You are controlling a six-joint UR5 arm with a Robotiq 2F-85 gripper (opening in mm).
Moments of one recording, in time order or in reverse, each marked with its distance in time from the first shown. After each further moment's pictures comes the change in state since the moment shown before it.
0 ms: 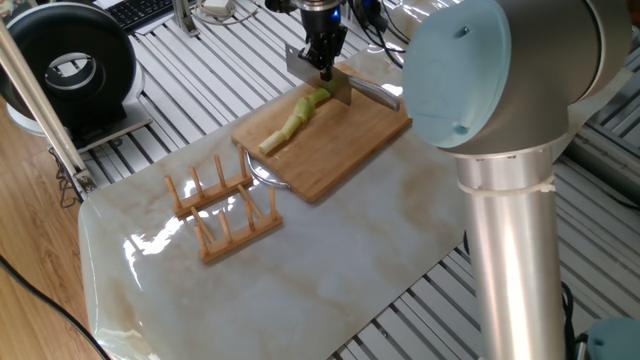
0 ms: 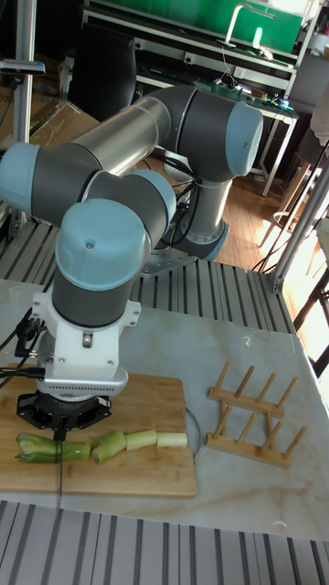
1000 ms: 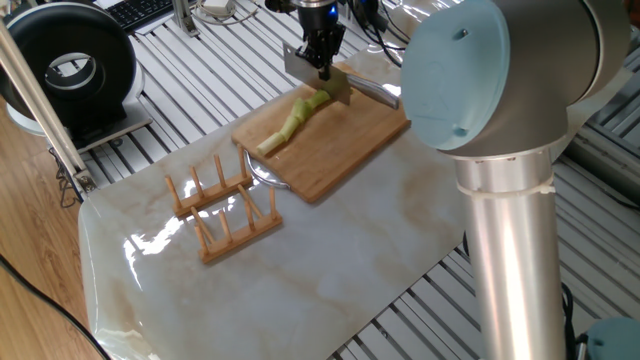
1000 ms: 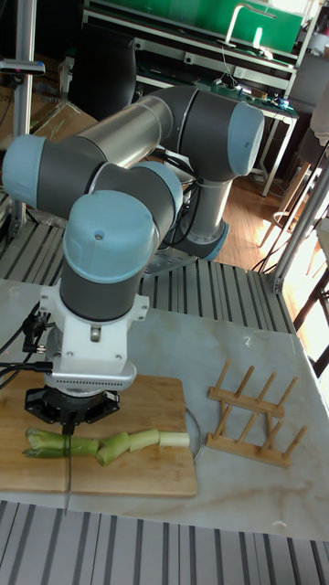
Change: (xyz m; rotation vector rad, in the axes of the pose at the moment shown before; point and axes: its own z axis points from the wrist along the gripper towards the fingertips) arm -0.002 0.013 -0.014 -0.020 -0.012 0.021
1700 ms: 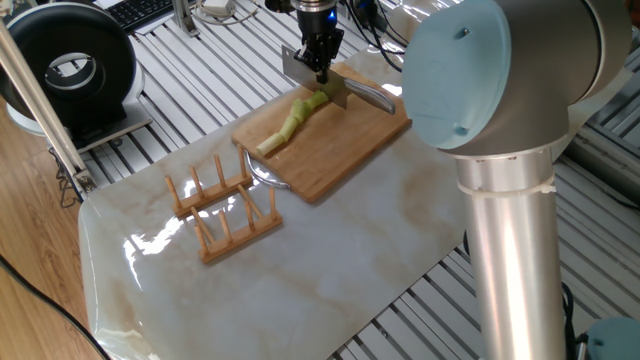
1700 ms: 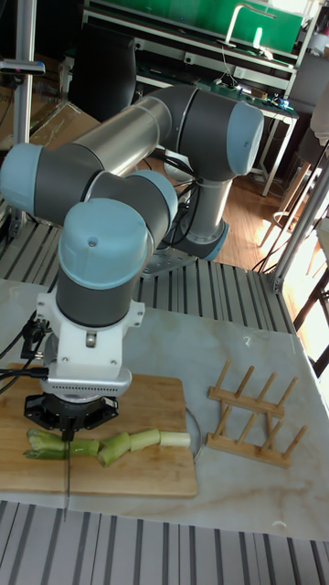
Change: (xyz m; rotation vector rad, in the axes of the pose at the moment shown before) arm -0.008 0.000 0.012 -0.011 -0.023 0.009
